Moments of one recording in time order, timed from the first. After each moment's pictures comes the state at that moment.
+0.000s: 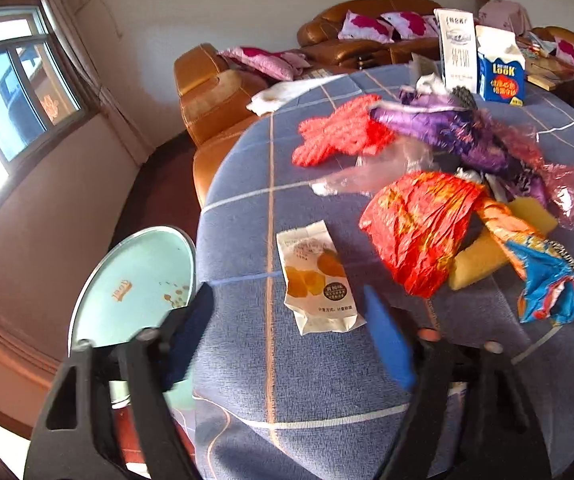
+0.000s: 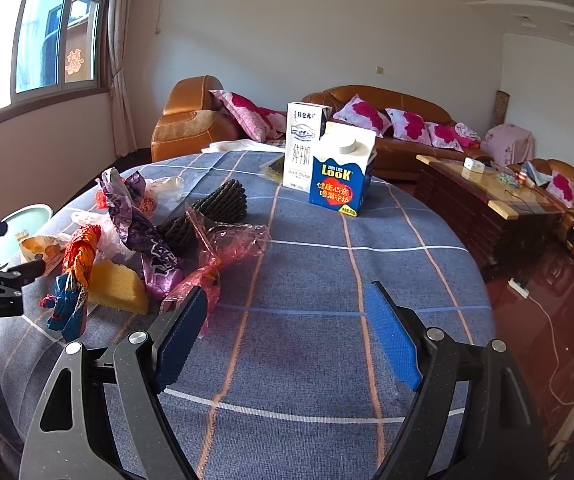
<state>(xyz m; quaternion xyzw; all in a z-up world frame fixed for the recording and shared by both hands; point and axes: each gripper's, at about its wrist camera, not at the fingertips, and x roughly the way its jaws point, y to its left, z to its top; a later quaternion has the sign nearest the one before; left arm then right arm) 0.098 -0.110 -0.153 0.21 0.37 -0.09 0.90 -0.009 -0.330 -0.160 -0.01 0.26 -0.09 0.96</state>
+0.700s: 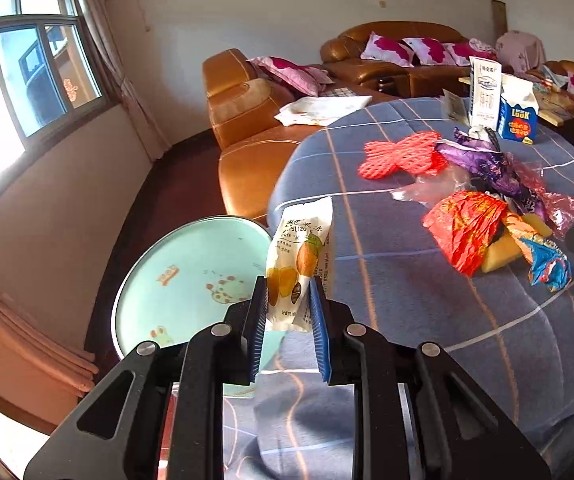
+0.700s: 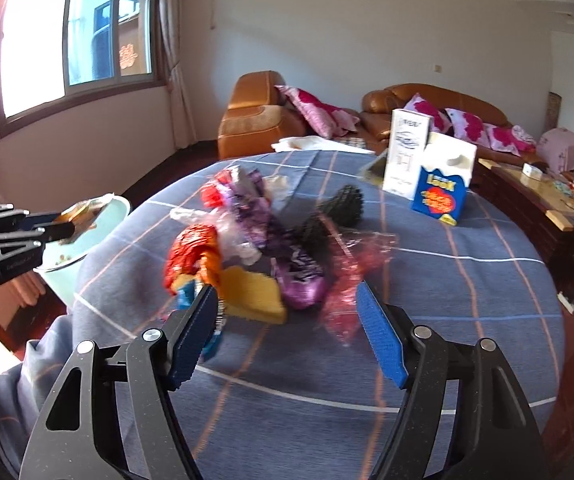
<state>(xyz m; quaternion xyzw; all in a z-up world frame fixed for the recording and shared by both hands) 0.069 -0.032 -0.114 0.17 0.34 -0.07 0.92 0.003 -0.250 -0.153 -0.01 0.27 0.02 0.96</state>
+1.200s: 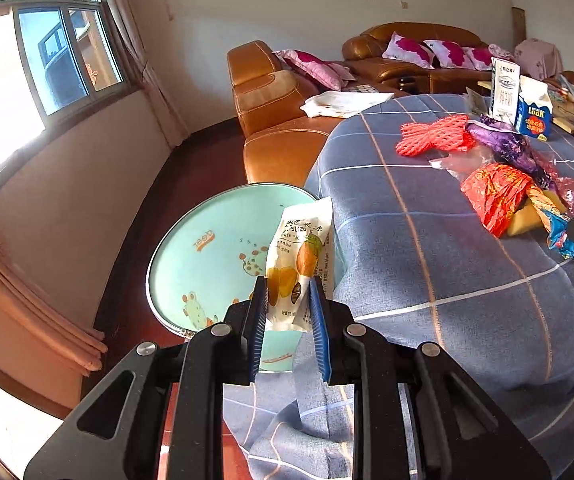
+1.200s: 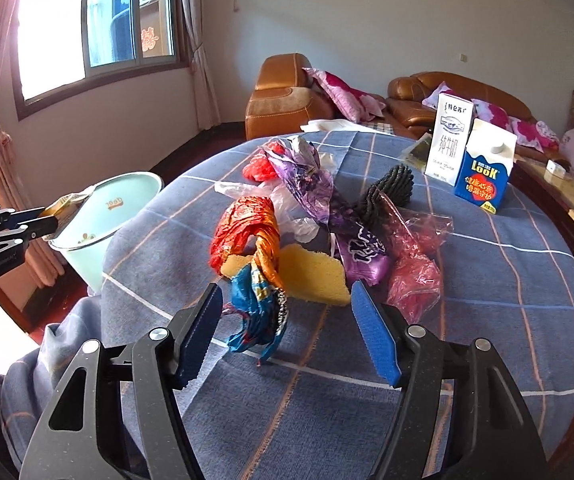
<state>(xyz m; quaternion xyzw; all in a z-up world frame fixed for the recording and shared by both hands) 0.049 0.013 -0.118 0.15 0.34 -0.05 0.93 0.000 -0.221 -0.160 -0.01 0.30 0.06 0.95</state>
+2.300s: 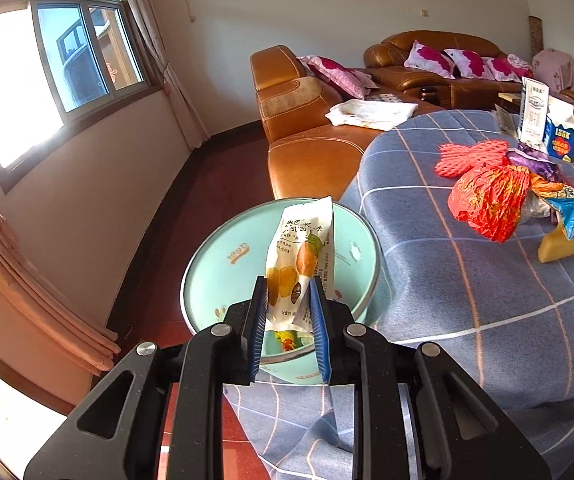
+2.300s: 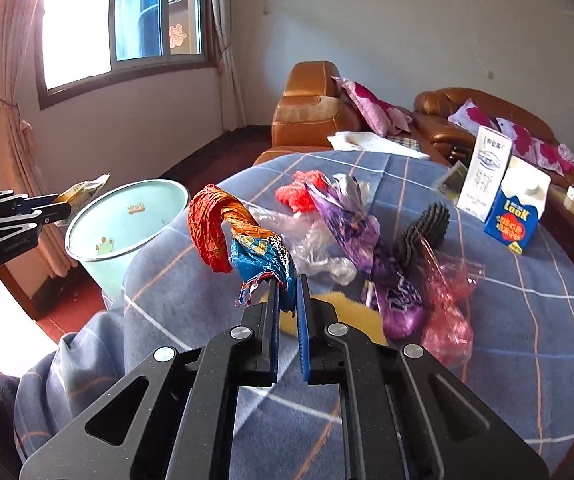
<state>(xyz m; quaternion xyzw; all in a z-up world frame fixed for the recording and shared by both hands) 0.067 0.040 -0.105 0.14 0.33 -0.01 0.93 0.027 -0.196 -0.141 -0.03 0.29 0.10 0.95</state>
